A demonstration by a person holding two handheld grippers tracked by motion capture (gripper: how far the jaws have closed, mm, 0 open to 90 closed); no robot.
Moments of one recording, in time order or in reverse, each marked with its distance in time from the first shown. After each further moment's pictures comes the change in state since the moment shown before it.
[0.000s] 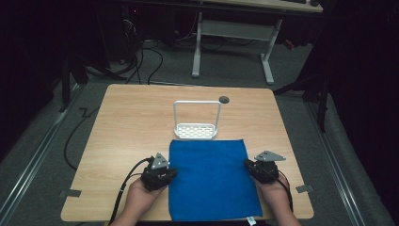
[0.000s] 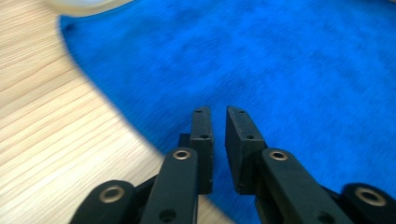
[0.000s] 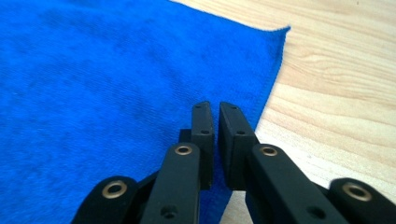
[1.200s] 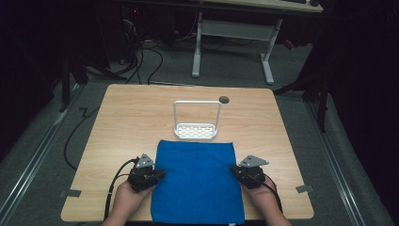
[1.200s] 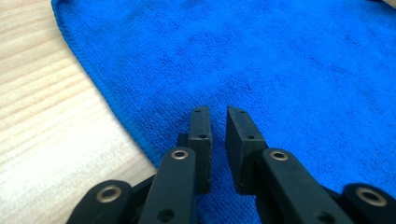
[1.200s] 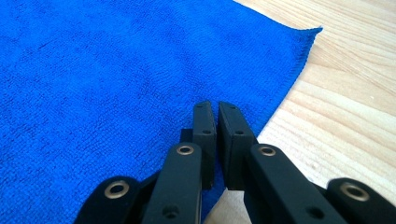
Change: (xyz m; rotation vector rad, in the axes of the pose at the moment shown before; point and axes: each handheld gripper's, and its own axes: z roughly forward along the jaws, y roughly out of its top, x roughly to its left) left arm 0.034 -0.026 -0.022 0.005 0.018 -0.096; right arm 0.041 0.004 0.015 0.014 0.072 -0.115
